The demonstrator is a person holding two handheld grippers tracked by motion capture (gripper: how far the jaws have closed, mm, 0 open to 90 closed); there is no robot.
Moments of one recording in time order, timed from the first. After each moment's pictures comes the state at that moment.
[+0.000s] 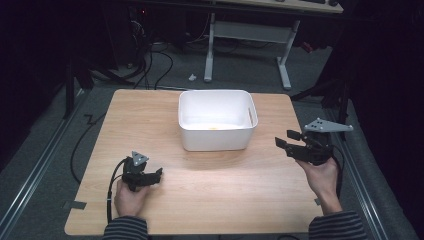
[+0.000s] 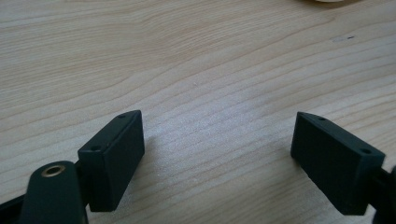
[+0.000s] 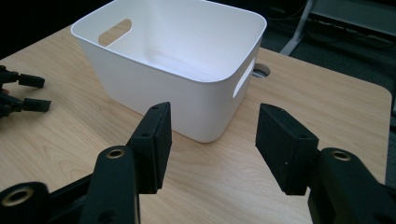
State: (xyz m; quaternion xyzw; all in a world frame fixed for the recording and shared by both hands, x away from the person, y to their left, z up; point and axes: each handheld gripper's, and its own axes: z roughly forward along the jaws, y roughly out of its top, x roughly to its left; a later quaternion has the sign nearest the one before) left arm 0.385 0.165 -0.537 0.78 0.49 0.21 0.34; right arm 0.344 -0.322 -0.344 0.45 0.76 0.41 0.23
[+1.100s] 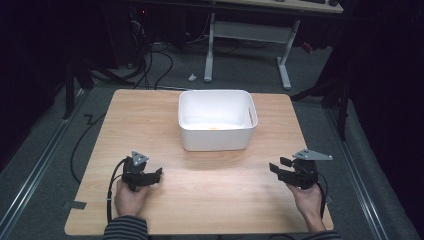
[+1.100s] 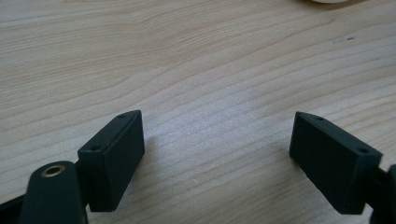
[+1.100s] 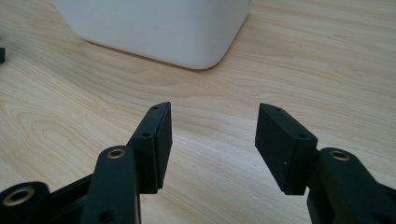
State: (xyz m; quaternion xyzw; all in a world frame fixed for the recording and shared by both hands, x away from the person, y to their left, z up) left arm 0.385 0.165 -0.537 0.78 0.49 0.21 0.34; right arm 0.329 -0.329 -0.449 0.50 0.75 0.38 0.20
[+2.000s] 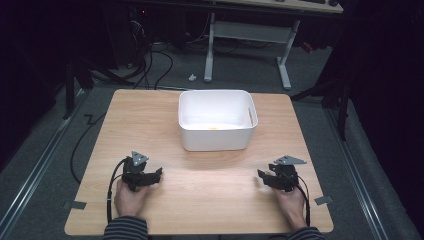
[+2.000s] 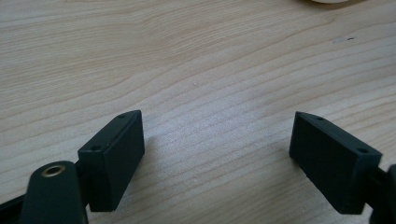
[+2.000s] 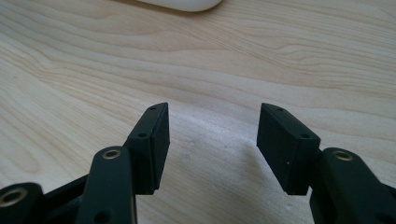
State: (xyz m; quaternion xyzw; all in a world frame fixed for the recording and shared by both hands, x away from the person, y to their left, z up) left arm 0.385 0.165 -0.537 0.78 0.49 0.21 0.34; right arm 0.350 -0.308 -0.516 0.51 0.77 0.33 0.20
